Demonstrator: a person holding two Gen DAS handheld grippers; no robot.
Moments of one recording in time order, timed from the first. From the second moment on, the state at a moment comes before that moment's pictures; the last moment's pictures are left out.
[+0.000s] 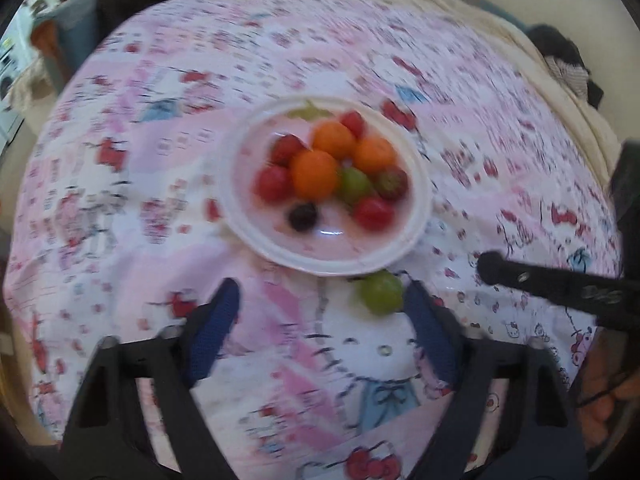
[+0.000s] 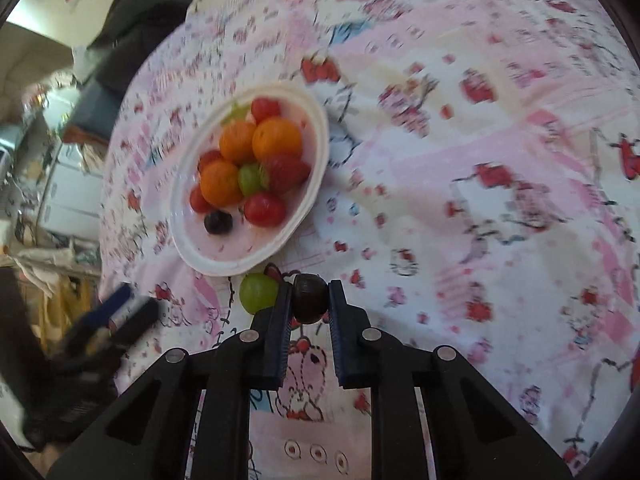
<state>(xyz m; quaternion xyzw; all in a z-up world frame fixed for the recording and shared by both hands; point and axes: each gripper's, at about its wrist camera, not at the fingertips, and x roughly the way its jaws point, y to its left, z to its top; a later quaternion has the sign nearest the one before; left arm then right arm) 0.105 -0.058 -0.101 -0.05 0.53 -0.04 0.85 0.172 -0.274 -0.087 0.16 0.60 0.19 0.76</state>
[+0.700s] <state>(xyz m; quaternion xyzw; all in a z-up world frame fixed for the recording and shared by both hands) 0.119 -0.104 -0.145 -0.03 0.57 -0.07 0.82 0.165 -0.298 -0.071 0.18 0.58 0.17 0.78</state>
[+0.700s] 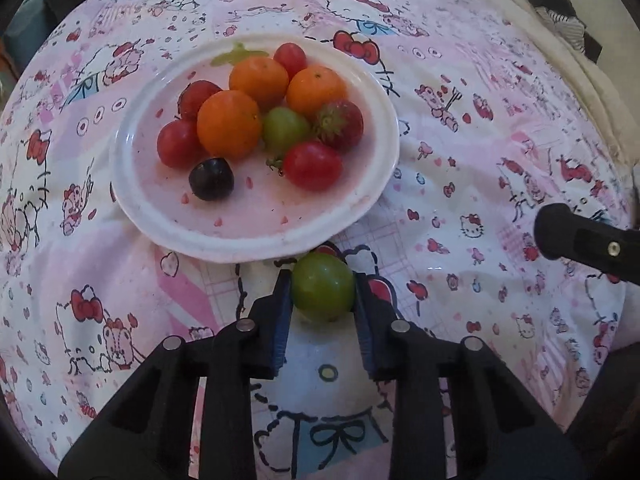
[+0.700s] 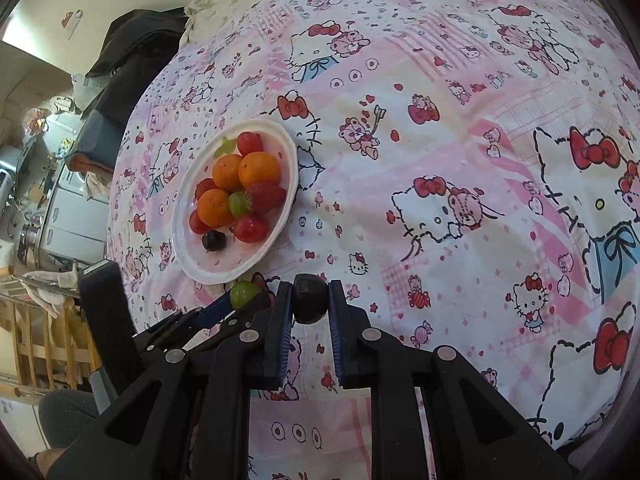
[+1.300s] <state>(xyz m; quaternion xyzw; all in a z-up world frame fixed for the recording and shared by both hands) 0.091 -0.039 -0.063 -0.05 0.51 -0.02 0.86 0.166 -0.300 -0.044 0.21 0.54 0.20 0.79</state>
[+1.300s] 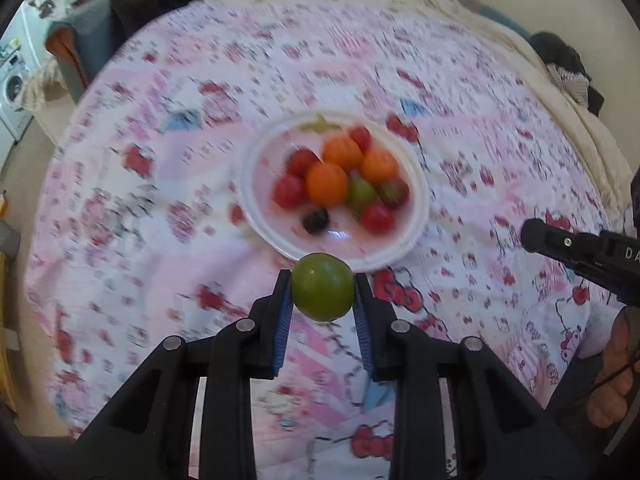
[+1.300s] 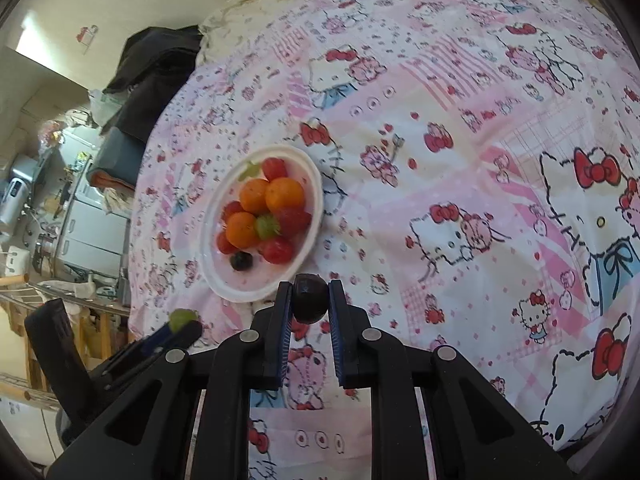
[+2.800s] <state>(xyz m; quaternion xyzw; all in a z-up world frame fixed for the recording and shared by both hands) 0.268 -0.022 -0.128 -0.04 0.54 -0.02 0.84 0.287 -0.225 -0.110 0.14 0.62 0.20 0.75</state>
